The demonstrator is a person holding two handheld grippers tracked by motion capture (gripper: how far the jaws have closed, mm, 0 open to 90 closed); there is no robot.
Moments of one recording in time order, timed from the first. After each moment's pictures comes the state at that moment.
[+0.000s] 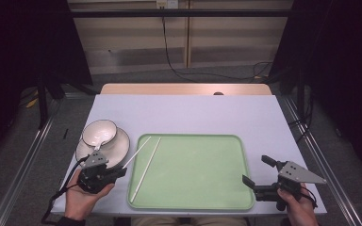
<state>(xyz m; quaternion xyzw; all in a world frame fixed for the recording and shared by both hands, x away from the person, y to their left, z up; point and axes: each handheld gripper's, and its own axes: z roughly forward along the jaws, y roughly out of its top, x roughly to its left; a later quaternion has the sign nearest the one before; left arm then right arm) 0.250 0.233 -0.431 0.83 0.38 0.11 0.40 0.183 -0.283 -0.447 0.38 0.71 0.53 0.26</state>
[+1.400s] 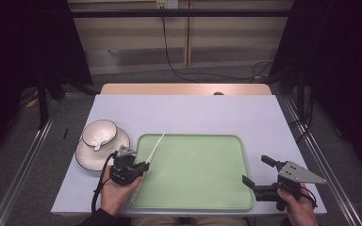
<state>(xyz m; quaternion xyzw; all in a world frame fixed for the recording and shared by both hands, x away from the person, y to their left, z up) 0.275 0.160 -0.450 0.78 0.49 0.09 0.37 0.183 -0.283 -0.448 0.38 0.71 0.54 0.26</state>
